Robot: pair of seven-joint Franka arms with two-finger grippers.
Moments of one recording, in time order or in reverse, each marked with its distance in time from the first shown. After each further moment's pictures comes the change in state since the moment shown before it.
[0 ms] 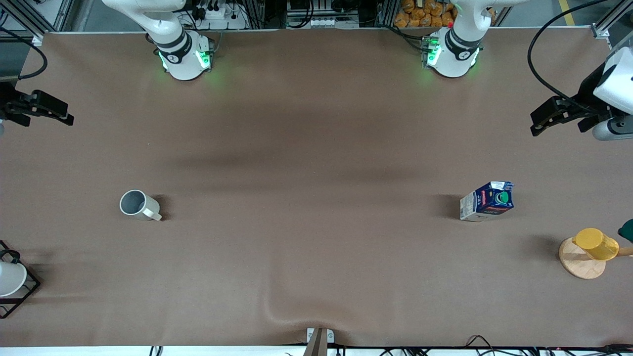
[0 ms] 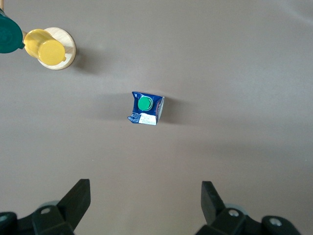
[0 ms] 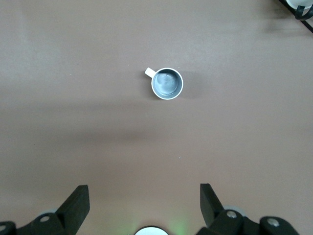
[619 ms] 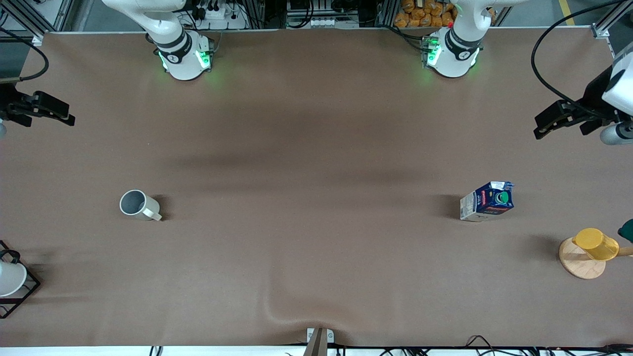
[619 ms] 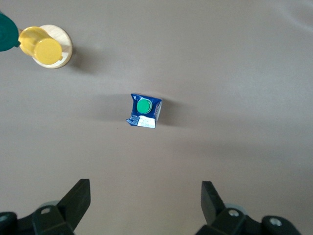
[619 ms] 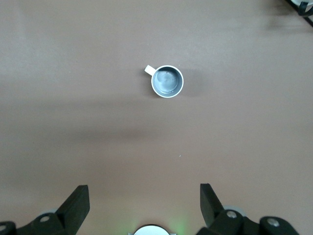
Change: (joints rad) left arm 0.004 0.018 0.027 -0.001 -0.033 0.021 0.008; right arm 0.000 0.009 0.000 -0.014 0.000 0.000 -0.001
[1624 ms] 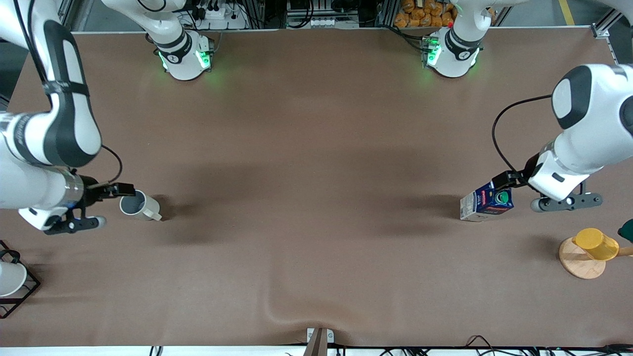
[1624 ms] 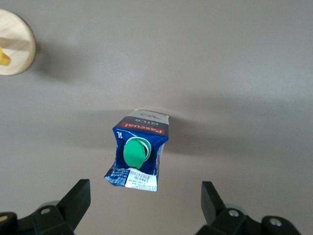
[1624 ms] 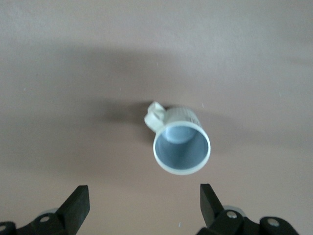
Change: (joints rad) left arm 0.005 0.178 0.004 -0.274 0.039 0.395 0.017; right arm 0.020 0.431 0.011 -0.028 0.001 0.382 -0.142
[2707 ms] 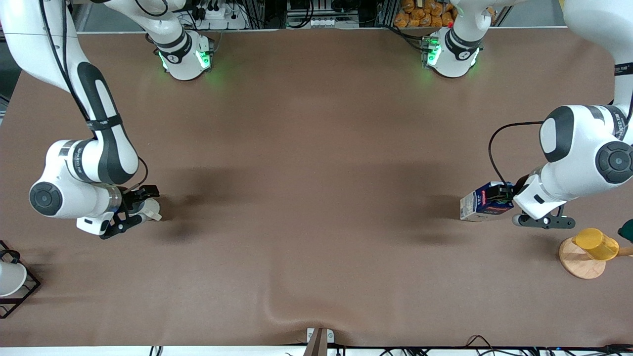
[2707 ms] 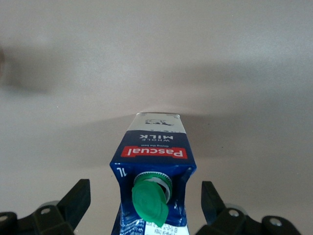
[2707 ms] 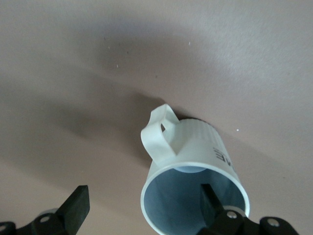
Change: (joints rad) left arm 0.039 0.127 0.002 -0.003 0.001 0.069 0.188; right arm -0.008 0.082 -0.007 -0.193 0.000 0.202 -0.294
